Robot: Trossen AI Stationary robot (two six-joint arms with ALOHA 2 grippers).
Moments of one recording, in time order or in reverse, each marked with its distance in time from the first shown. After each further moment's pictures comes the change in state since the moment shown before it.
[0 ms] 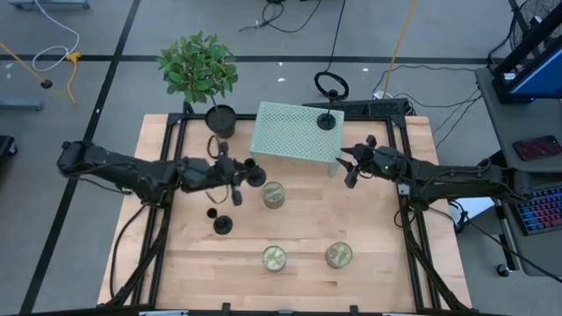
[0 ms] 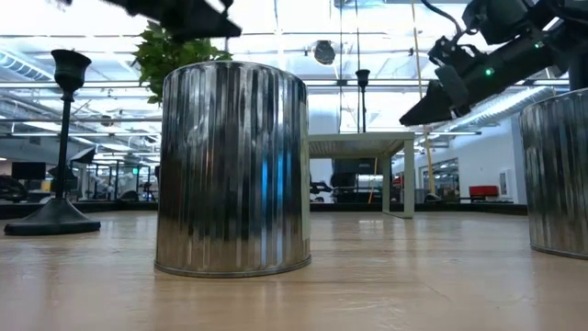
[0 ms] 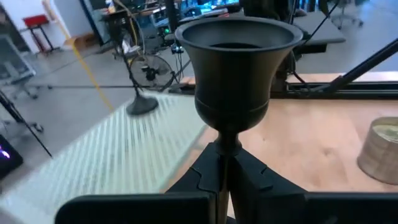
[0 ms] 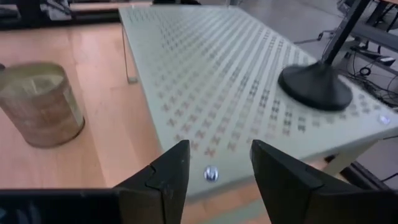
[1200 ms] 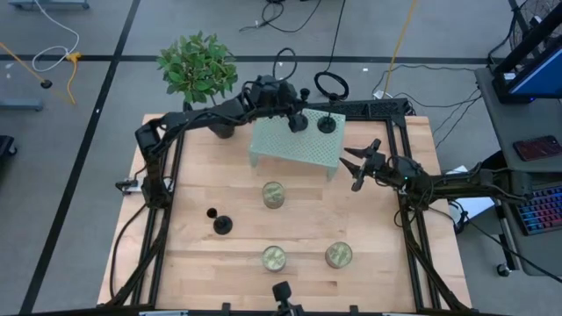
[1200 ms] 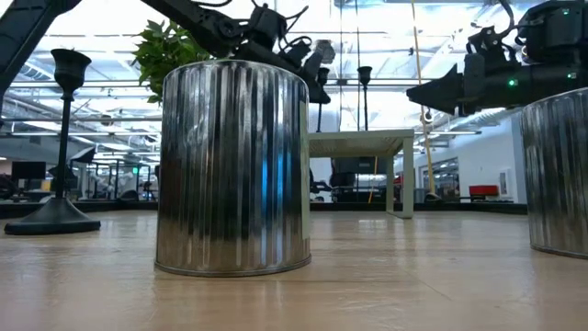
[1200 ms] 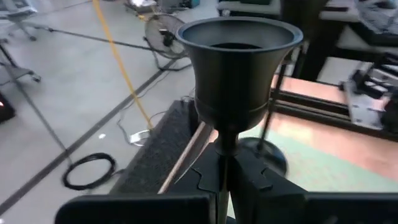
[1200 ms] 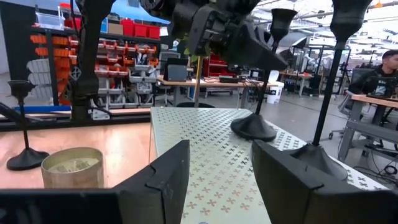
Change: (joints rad) left arm 0.624 0.805 0.800 -0.103 0.543 -0.023; right arm 0.000 0.000 -0.332 0.834 -0.100 -0.108
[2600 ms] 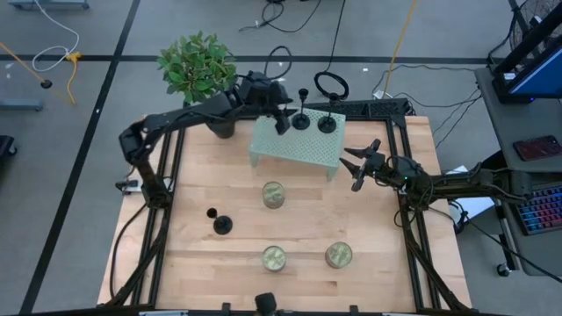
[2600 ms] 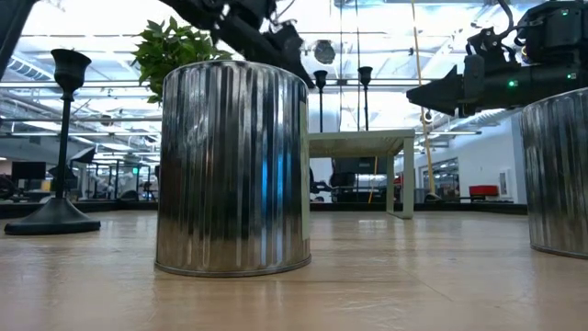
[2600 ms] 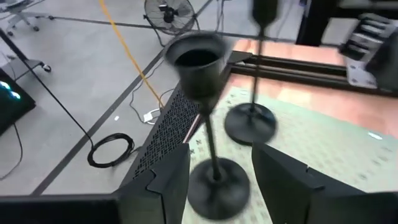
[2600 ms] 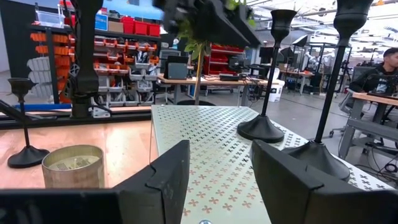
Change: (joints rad) left arm -0.015 -0.162 -0.002 -0.294 -0.052 0.117; right arm 0.000 0.000 0.000 -0.009 -0.002 0.003
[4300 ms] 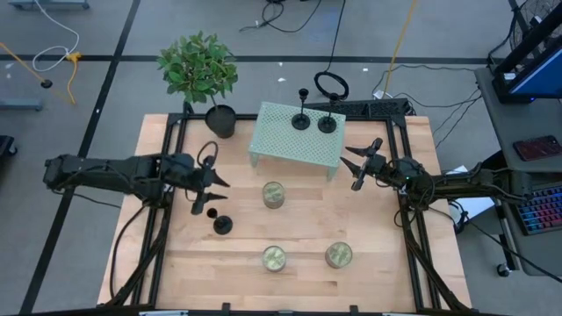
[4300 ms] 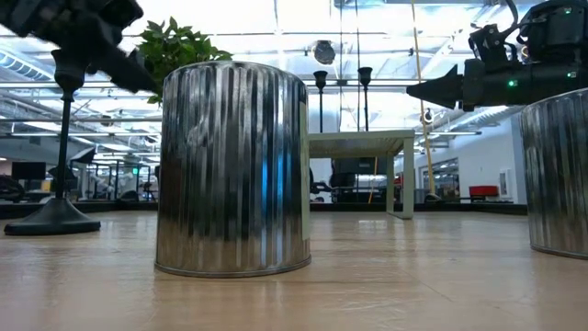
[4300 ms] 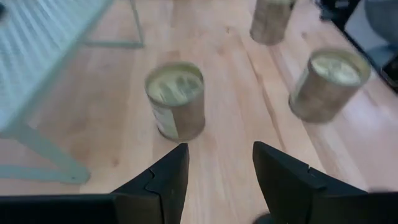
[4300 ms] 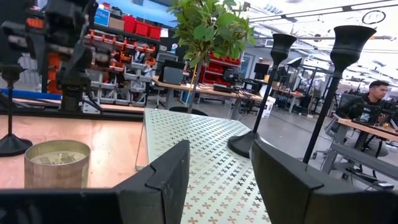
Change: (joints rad) left arm -0.467 -1.047 -1.020 -0.149 0.060 -0.085; right arm 0.000 0.000 0.000 0.040 0.000 -0.138
